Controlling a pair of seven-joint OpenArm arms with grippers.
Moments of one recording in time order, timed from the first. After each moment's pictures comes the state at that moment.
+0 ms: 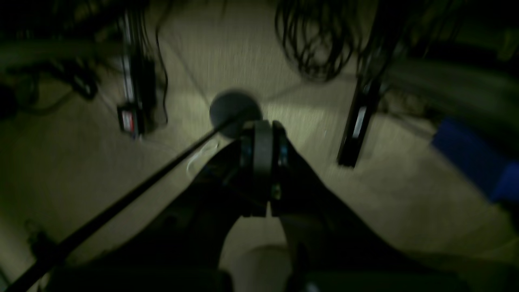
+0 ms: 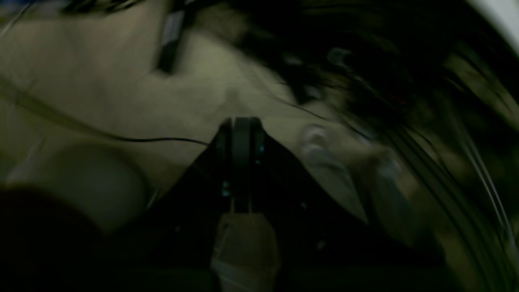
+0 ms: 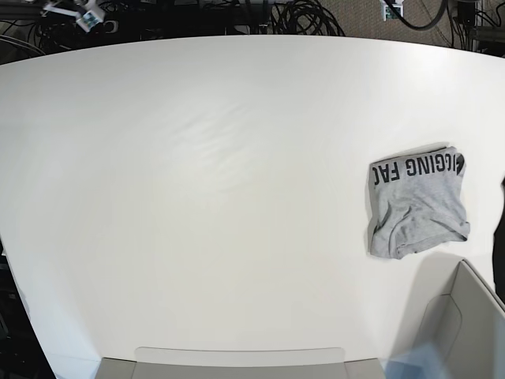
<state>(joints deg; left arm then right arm) 63.7 -13.5 -1.5 113.7 -3.2 16.3 43.3 -63.4 28.7 14.3 119.4 21.8 30.9 -53.2</state>
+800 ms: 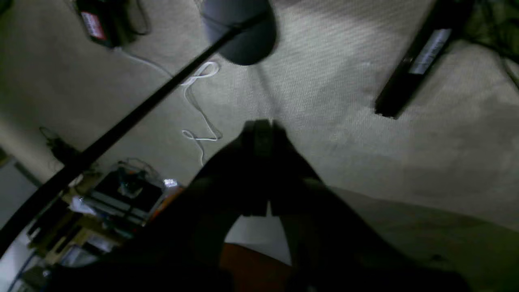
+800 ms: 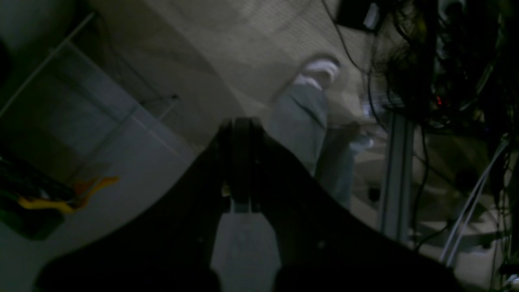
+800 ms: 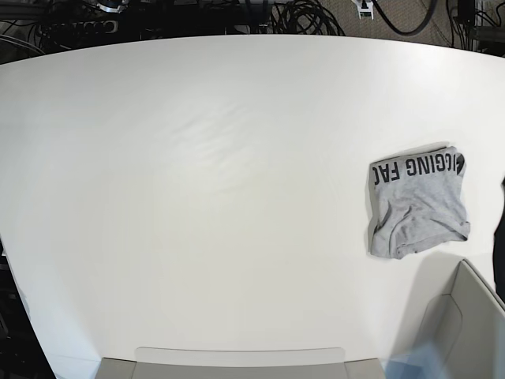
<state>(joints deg) 23.7 -6.9 -1.3 35.9 -3.2 16.1 27.2 -16.0 29.6 -47.3 48.3 4.0 30.2 -38.1</state>
